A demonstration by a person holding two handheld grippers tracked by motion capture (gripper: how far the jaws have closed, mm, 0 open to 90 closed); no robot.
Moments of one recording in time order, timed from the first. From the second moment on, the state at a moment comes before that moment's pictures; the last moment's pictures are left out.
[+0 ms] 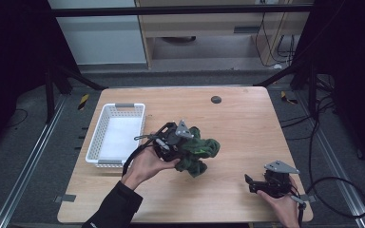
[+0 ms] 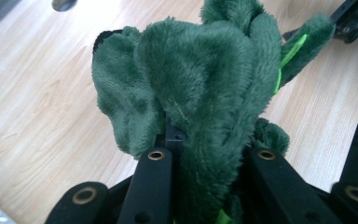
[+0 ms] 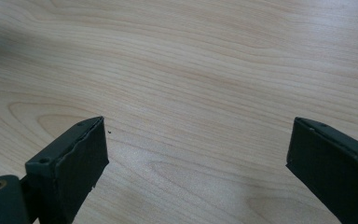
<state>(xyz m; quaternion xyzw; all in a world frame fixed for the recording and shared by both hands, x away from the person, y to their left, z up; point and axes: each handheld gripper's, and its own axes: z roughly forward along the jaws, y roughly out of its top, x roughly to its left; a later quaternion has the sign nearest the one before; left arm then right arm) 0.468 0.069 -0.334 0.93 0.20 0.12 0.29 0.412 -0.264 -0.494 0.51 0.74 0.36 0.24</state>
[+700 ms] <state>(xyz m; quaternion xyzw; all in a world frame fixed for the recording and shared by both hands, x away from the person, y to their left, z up) 0.476 0.049 -0.375 0.94 0.20 0.09 0.26 0.413 -0.264 -0.494 0.51 0.74 0.36 0.25</state>
